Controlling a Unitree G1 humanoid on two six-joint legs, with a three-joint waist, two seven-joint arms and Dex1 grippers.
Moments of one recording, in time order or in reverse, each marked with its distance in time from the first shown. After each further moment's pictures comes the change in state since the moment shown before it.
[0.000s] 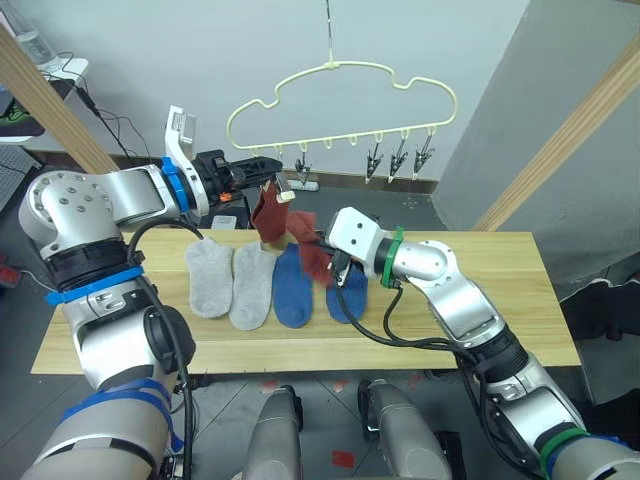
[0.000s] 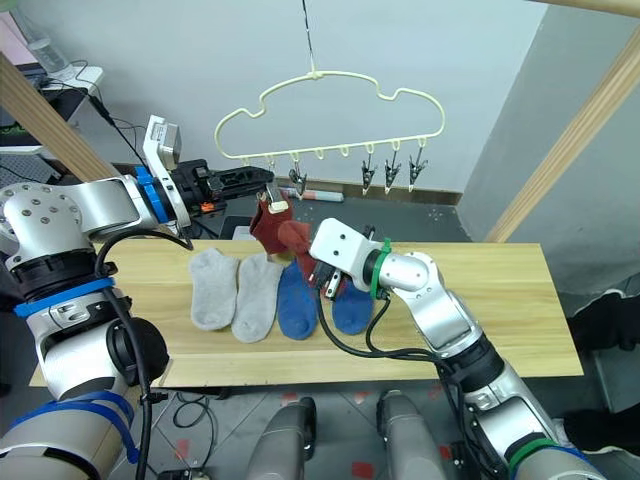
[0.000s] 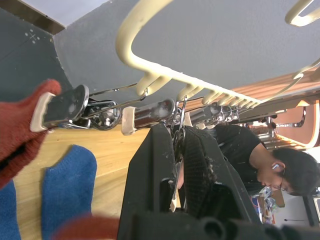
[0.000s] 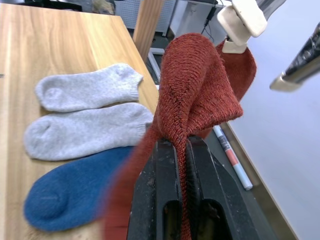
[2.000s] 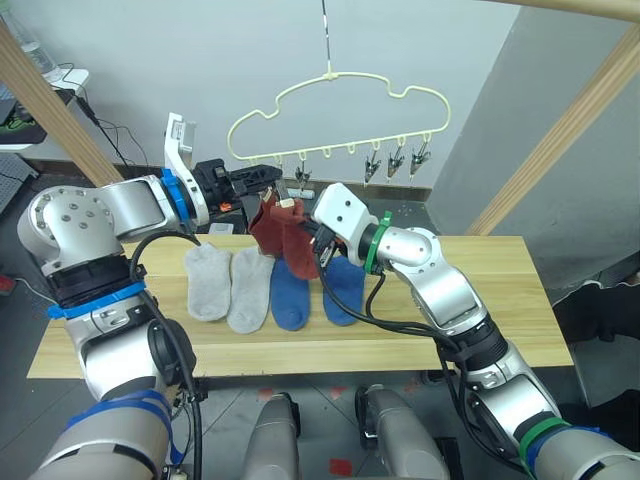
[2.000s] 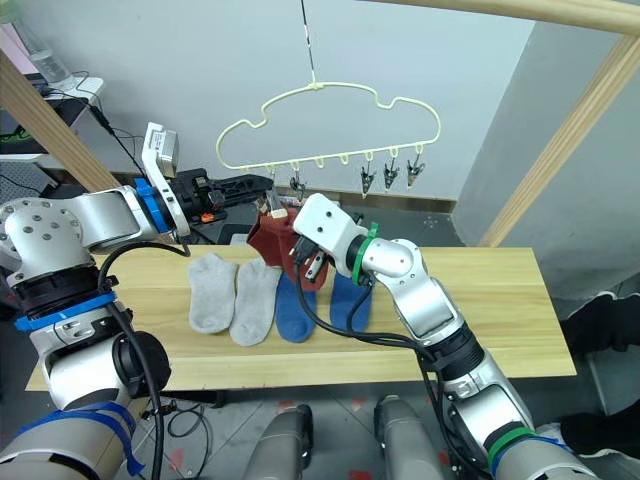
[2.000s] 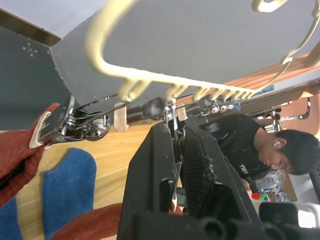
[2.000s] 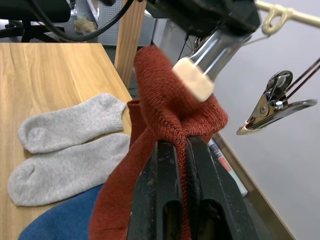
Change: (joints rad) left arm 0.079 -0.009 -0.012 -0.120 -0.013 -0.014 -0.025; right arm -0.078 0.116 -0.040 0.040 0.019 0.082 -0.056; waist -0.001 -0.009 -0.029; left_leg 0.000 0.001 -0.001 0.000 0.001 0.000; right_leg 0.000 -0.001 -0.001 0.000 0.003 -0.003
